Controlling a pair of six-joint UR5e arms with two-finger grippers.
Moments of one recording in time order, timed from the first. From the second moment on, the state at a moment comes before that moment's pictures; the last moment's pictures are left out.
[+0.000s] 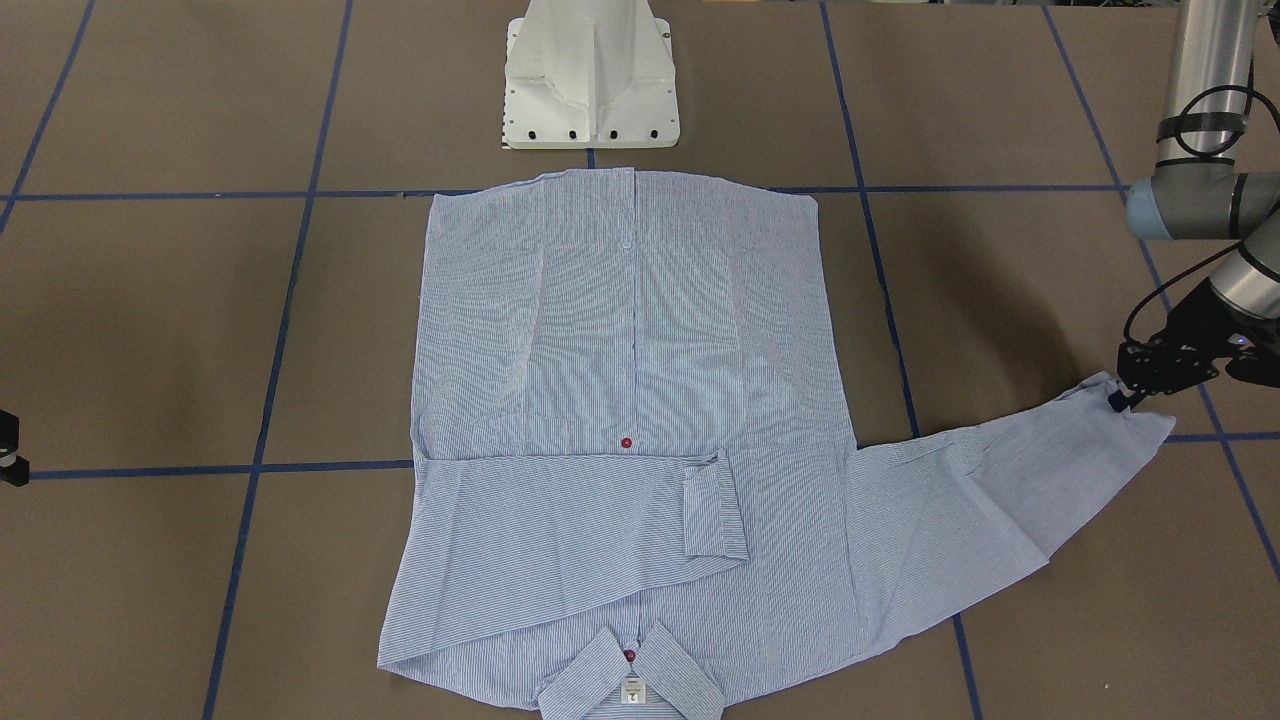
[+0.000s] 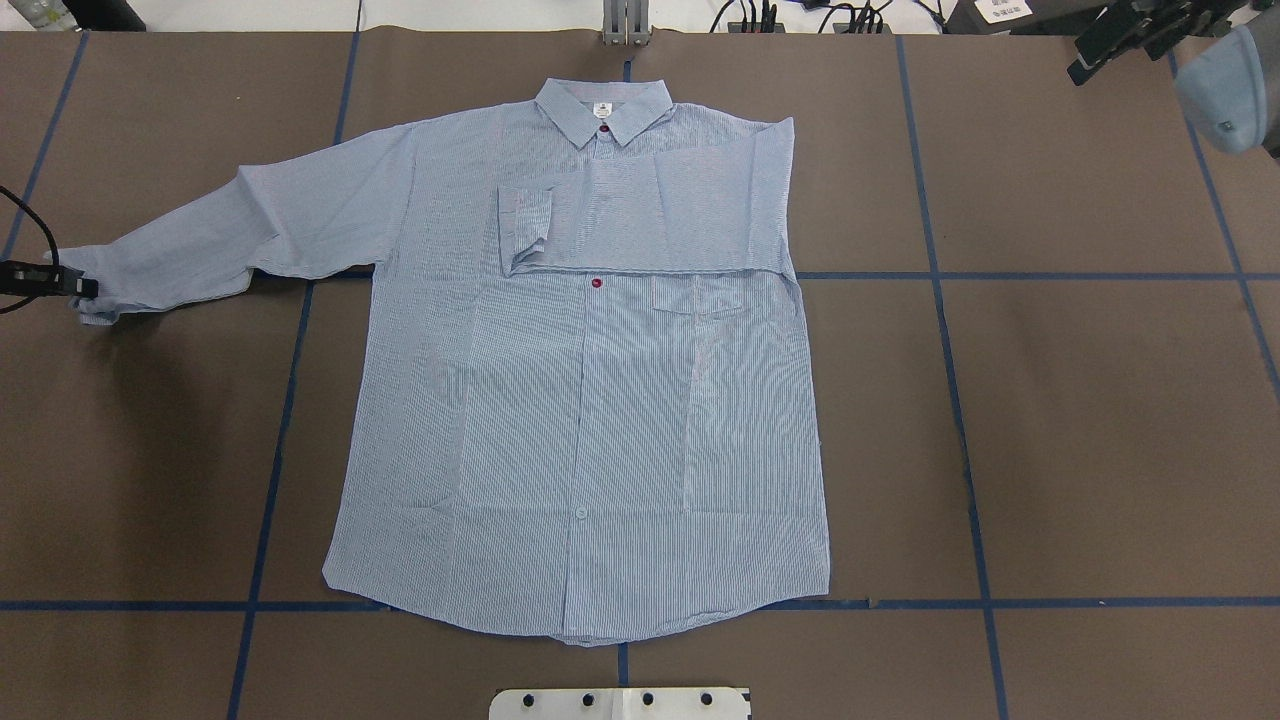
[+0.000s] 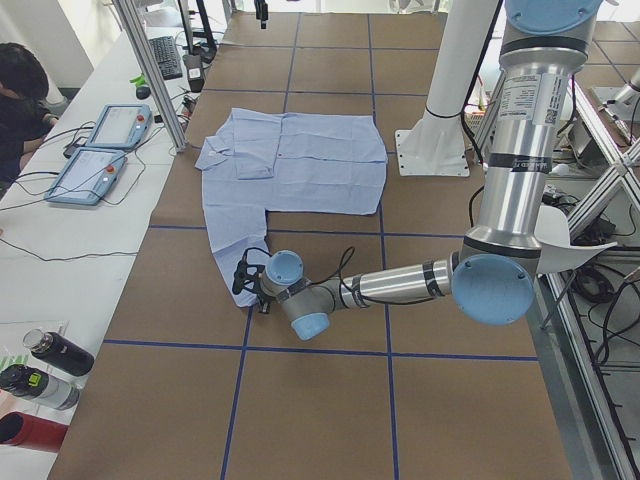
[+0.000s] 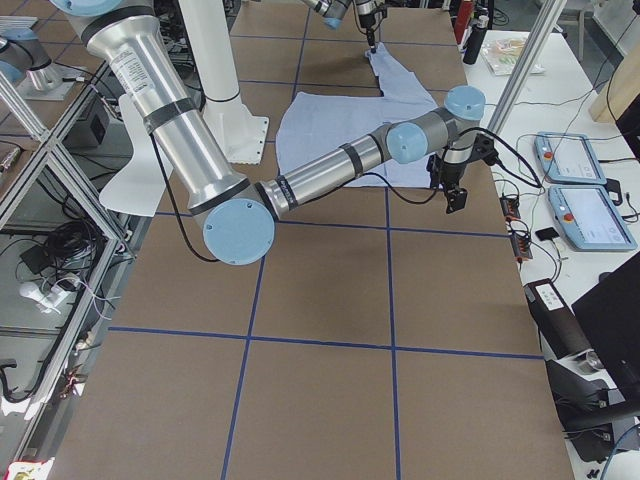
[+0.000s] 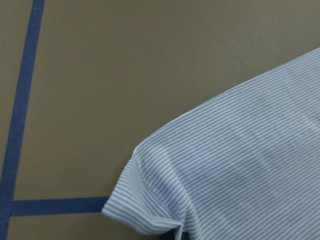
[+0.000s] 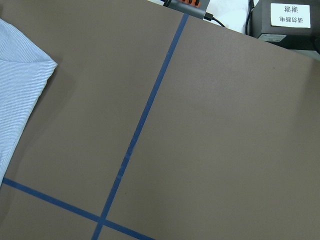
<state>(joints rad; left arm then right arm) -1.11 -1.68 -1.19 -2.80 -2.21 -0.87 1.29 -1.05 1.53 -1.60 2.29 0.15</state>
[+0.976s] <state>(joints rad) -1.04 -2.16 -1.56 -1.85 -2.21 -0.99 1.29 -1.06 1.52 -1.60 2.29 0.15</state>
